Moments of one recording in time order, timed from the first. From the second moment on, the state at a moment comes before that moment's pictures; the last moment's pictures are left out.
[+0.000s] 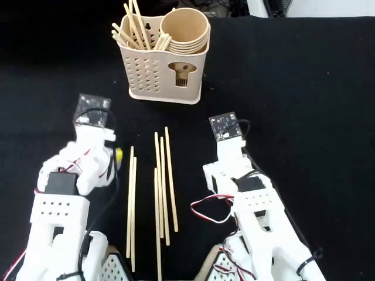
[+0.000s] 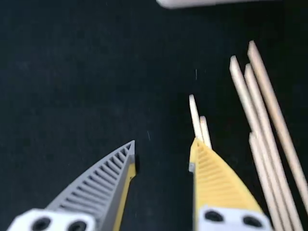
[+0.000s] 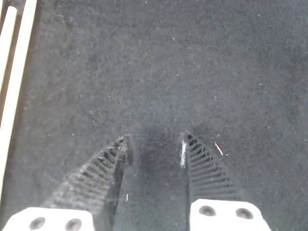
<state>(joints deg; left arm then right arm) -2.7 -56.5 61.6 58.6 -10.2 -9.6 -42.5 79.3 32.0 5.6</state>
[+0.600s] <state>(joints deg) 0.6 -26.9 60.2 54.5 -10.4 -9.6 -42.5 79.8 32.0 5.6</state>
